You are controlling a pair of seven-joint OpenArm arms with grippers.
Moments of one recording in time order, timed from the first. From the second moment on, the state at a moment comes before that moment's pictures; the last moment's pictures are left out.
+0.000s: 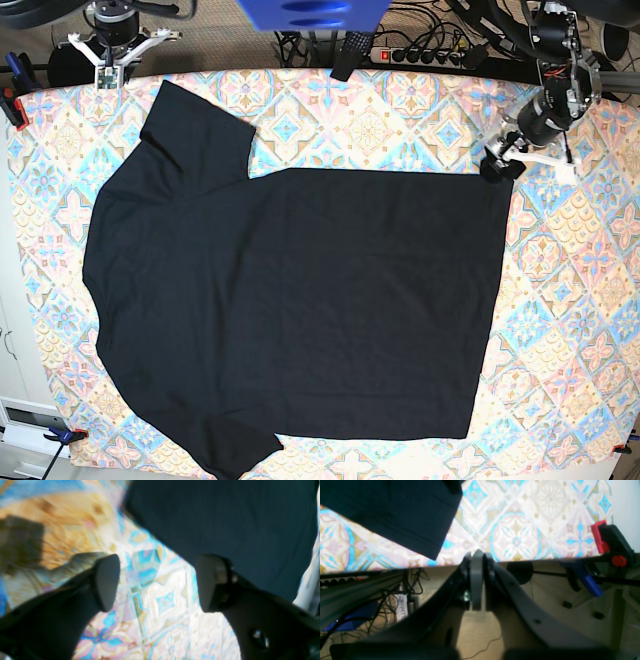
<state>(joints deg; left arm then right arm) 24.2 -16.3 -22.5 90.4 -58.0 1.5 44.0 -54.2 5.0 17.1 109.7 -0.5 1.6 -19.0</state>
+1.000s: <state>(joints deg) 10.0 -12.2 -17.5 76.1 -55.0 1.3 44.2 -54.3 5.0 17.1 109.7 15.3 1.4 -19.3</state>
